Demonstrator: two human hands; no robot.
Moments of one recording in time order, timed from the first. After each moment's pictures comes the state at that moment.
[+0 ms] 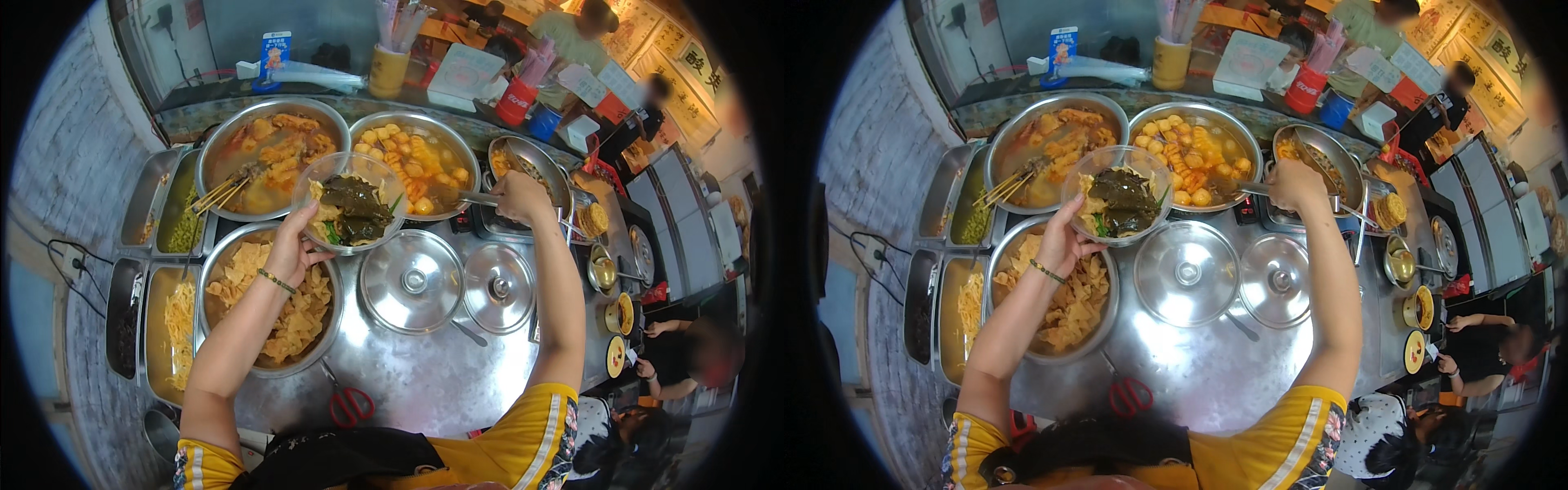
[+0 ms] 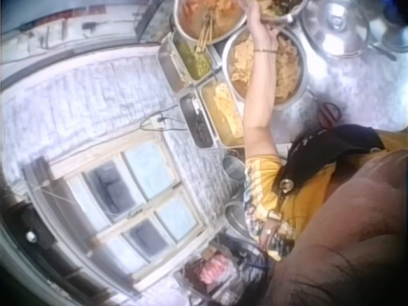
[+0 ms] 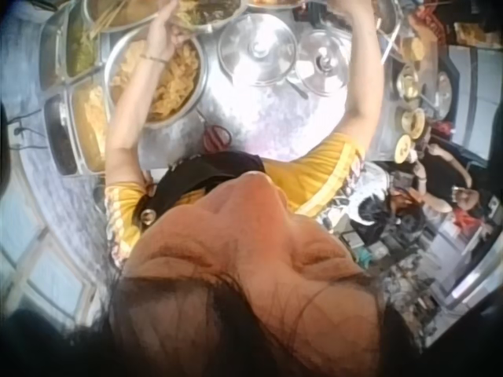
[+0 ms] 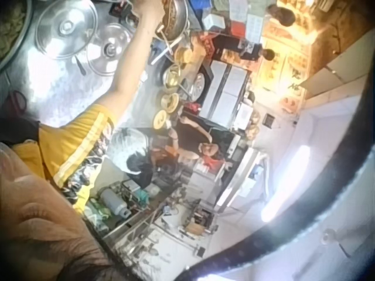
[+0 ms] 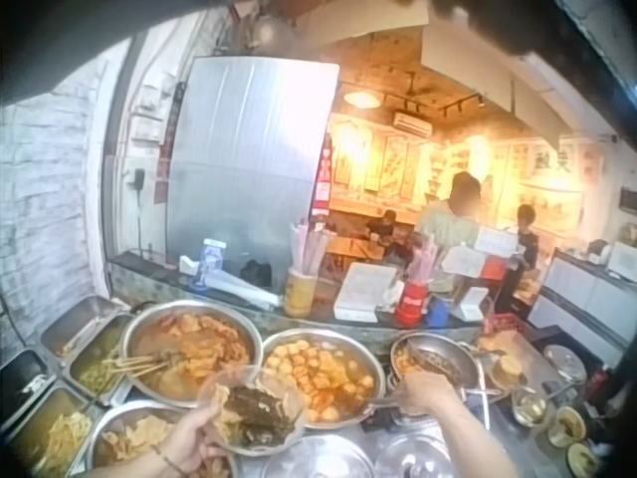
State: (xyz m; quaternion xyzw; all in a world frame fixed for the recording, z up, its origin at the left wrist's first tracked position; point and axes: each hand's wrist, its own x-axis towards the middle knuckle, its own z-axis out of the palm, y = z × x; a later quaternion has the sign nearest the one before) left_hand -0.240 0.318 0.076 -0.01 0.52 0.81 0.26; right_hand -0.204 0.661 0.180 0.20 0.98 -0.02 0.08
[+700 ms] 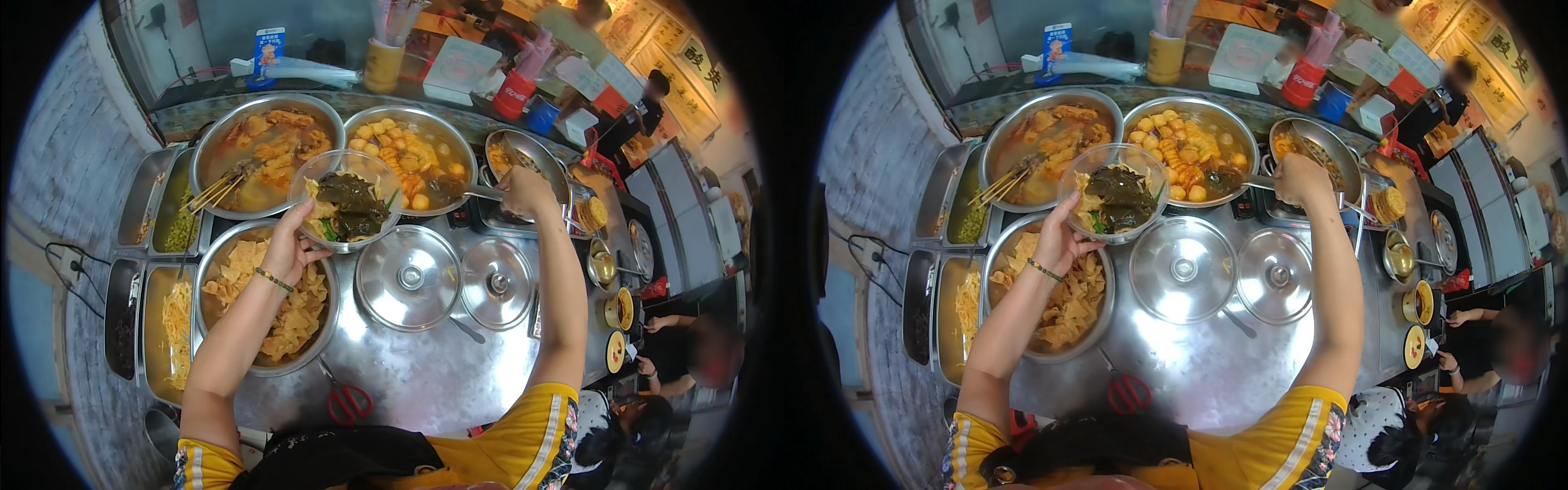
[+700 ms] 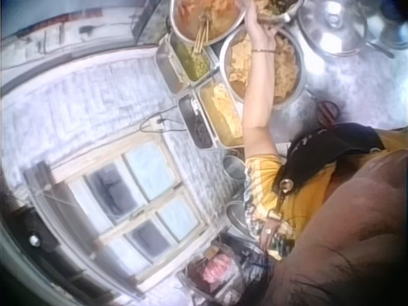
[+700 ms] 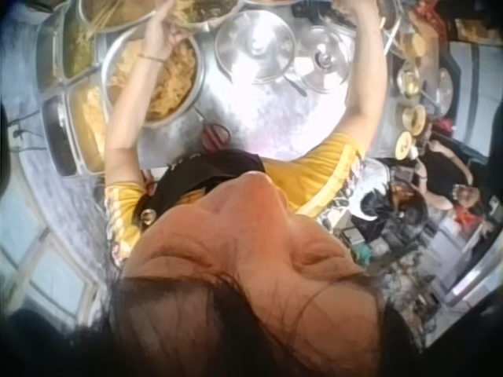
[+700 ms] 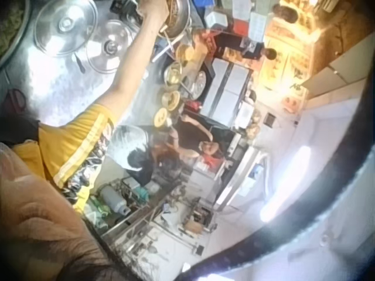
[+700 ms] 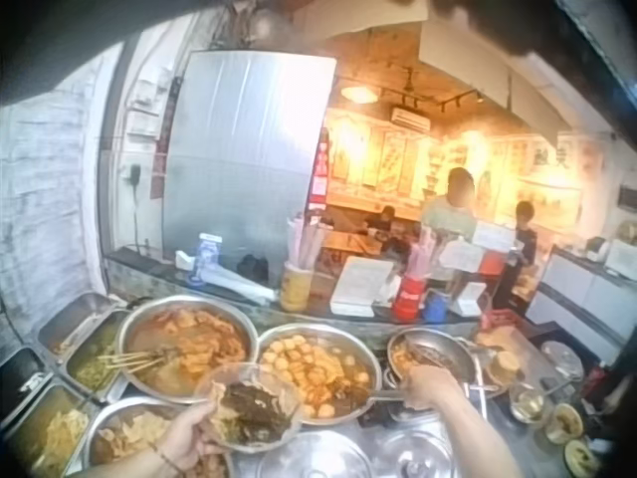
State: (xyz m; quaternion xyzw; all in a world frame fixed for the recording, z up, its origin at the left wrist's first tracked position) left_hand -0.244 0.320 0.066 -0.03 0.52 0.81 0.27; right_hand -0.197 0.669 0.184 0.18 0.98 0.00 0.06
